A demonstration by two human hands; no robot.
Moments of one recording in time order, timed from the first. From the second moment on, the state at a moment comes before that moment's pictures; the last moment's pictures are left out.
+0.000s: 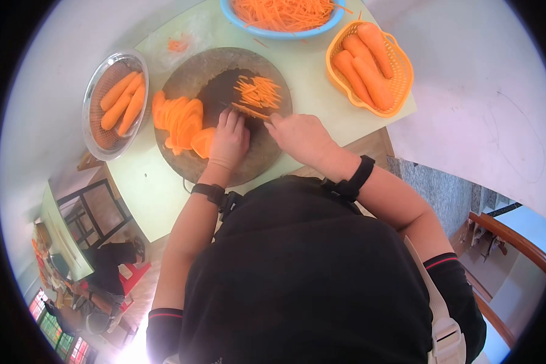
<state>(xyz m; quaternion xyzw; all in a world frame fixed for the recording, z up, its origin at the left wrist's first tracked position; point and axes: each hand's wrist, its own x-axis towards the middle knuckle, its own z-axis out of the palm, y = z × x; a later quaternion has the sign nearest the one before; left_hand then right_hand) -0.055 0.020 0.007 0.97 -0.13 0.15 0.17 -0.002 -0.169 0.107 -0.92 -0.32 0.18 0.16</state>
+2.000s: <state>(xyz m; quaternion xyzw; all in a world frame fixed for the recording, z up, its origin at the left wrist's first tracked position) -0.057 0.021 0.006 0.96 -0.12 0.16 0.21 -0.005 -0.171 0.109 -0.91 -0.32 0.18 0.17</state>
